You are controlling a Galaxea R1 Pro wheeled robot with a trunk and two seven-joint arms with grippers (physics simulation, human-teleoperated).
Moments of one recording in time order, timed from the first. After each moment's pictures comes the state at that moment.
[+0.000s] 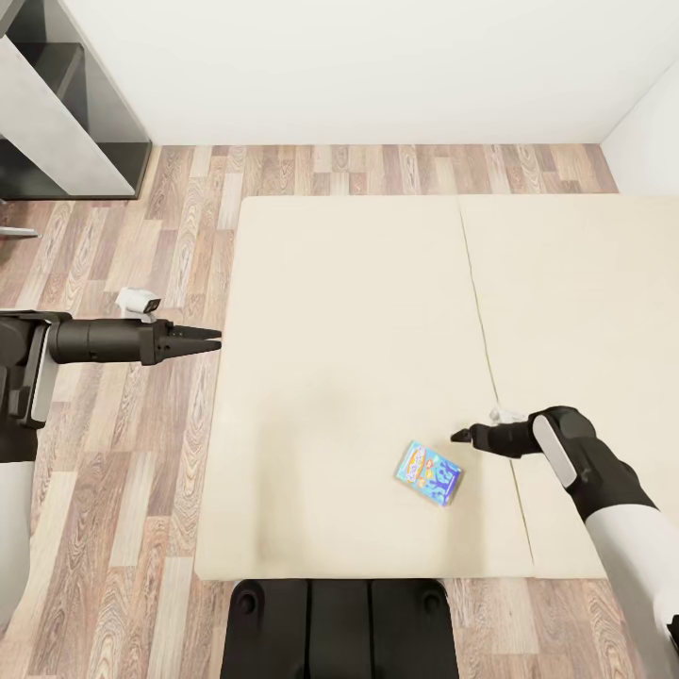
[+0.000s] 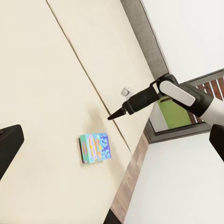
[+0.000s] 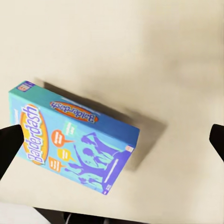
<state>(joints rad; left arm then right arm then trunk) -1.02 0.38 0.08 -1.39 0.01 1.04 -1.56 -0.86 -0.28 0.03 -0.89 -0.36 1.04 0.26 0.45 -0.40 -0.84</state>
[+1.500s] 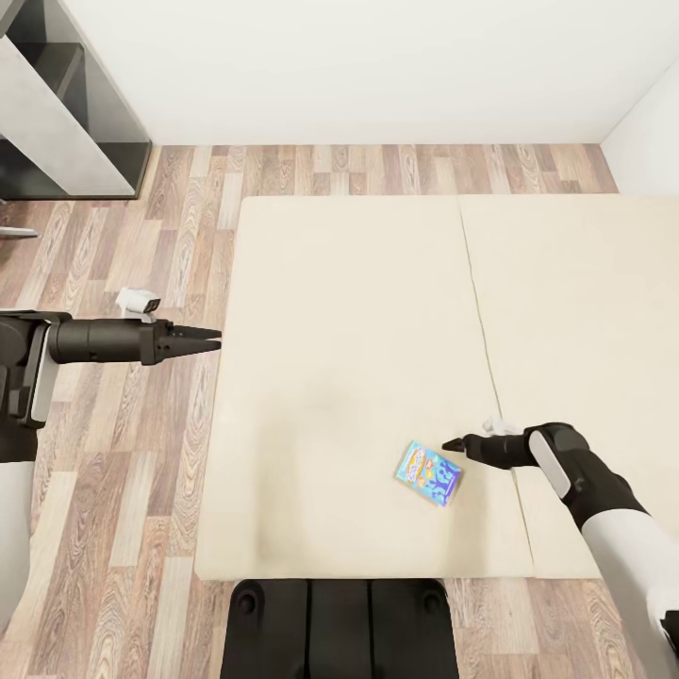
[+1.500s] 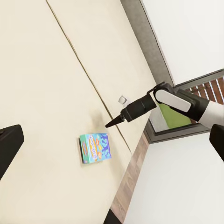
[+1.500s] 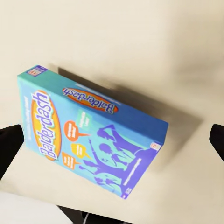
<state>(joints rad) -1.02 0.38 0.08 -1.39 0.01 1.04 -1.56 -0.86 -0.28 0.03 -0.76 -0.35 0.93 0.41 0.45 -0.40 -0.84</state>
